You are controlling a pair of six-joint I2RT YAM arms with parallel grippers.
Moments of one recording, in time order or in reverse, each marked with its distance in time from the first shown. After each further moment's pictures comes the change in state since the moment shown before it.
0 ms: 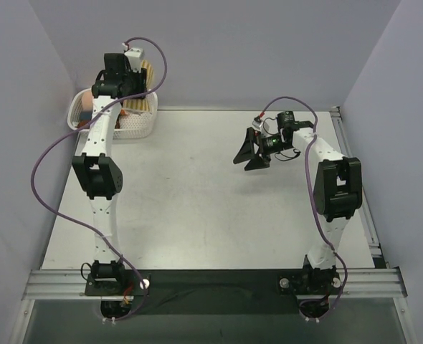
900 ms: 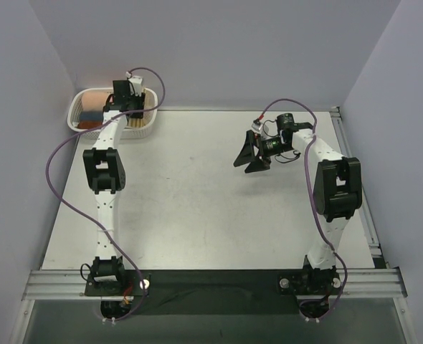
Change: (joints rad) left arm 0.059 0.283 -0.054 0.261 -0.104 0.053; right arm 0.000 0.001 -0.017 -0.016 0.003 -0.037
